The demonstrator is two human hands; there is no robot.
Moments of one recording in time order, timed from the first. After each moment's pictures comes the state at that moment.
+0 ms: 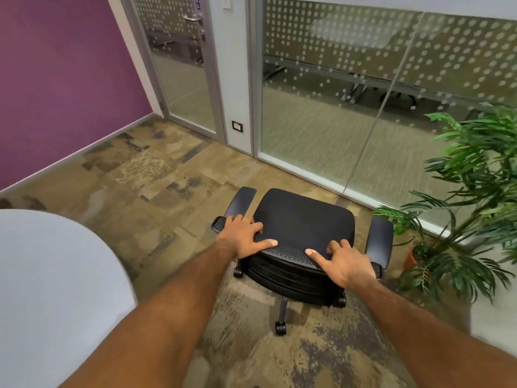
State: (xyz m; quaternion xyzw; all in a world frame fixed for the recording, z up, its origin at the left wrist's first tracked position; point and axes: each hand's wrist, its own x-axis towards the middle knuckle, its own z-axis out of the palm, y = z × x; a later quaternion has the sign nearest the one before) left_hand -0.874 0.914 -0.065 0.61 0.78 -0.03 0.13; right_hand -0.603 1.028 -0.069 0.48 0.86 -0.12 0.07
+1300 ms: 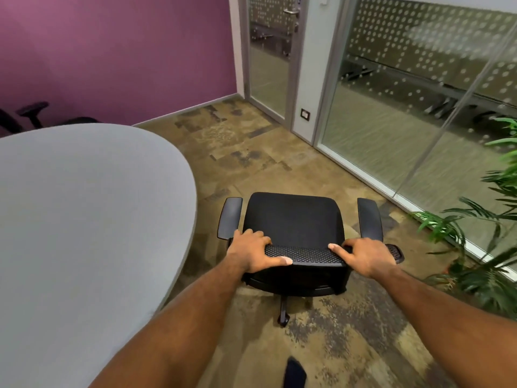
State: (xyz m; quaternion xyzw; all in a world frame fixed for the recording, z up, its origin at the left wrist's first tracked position) left_hand -0.627 0.686 -0.070 0.44 0.88 0.00 0.17; right_hand -0.442 0.942 -0.063 0.23 0.97 -0.05 0.07
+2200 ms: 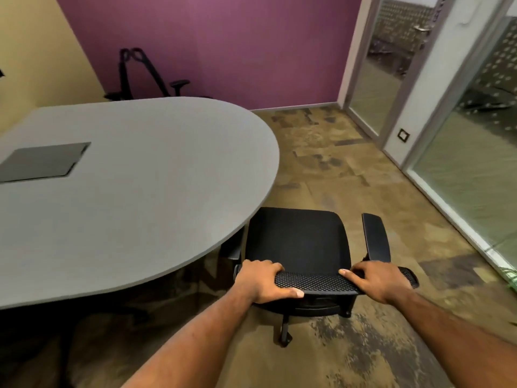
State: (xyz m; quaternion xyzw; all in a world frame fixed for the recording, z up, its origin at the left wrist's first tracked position) left_hand -0.433 0.519 -0.053 0.25 0.94 0.07 0.22; right_hand -0.389 0.837 -0.065 -0.04 1.00 -0.04 0.08
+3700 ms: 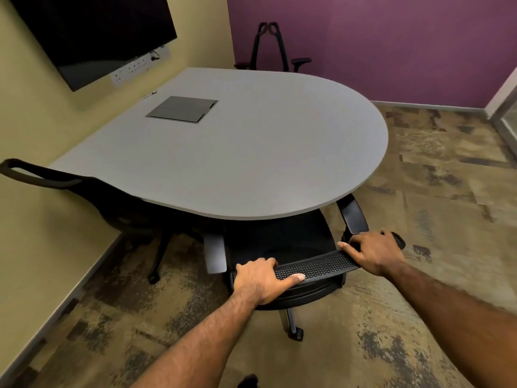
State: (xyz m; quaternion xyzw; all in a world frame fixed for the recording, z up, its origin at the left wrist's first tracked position) left_hand -0.286 0.410 -0.059 -0.13 0.97 0.14 0.14; right_hand -0.446 0.676 -0.065 -0.27 0.96 0.02 0.04
